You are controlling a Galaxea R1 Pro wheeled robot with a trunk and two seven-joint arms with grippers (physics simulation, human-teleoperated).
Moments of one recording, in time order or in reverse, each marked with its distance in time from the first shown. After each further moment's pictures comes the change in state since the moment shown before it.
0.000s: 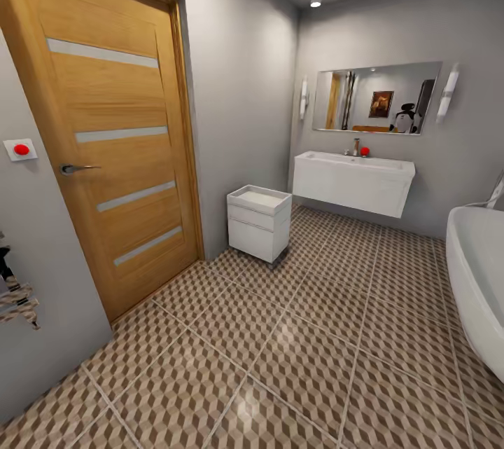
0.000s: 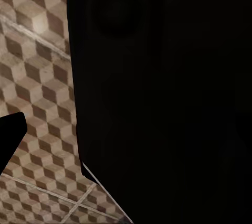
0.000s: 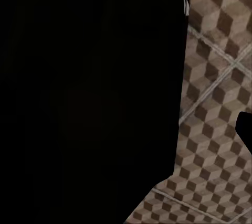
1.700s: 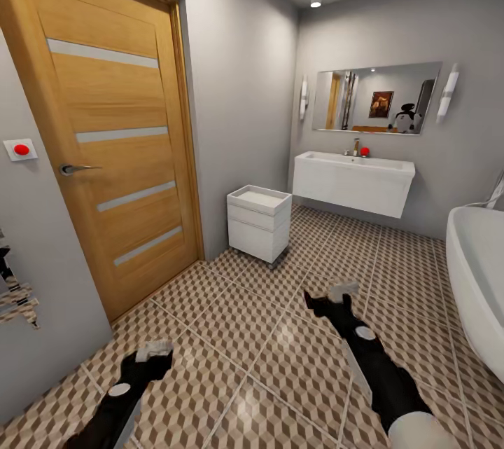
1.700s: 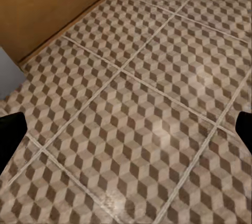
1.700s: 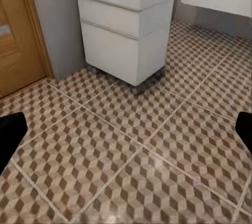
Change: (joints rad) left arm -0.298 0.040 0.010 -0.915 -0.002 0.197 0.087; right arm -0.506 -0.006 0.026 -0.918 0.011 0.072 0.093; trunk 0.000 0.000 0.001
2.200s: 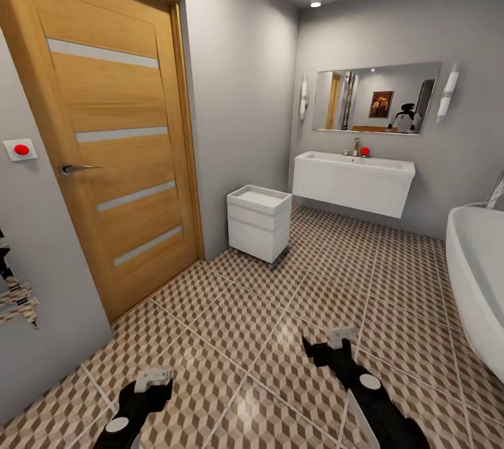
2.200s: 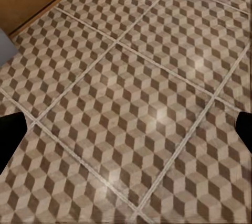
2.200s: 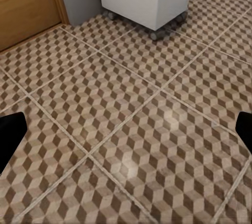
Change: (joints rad) left arm 0.056 -0.014 0.001 0.116 0.004 -0.108 0.001; right arm 0.129 -0.002 0.000 0.121 0.009 -0.076 0.067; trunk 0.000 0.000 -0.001
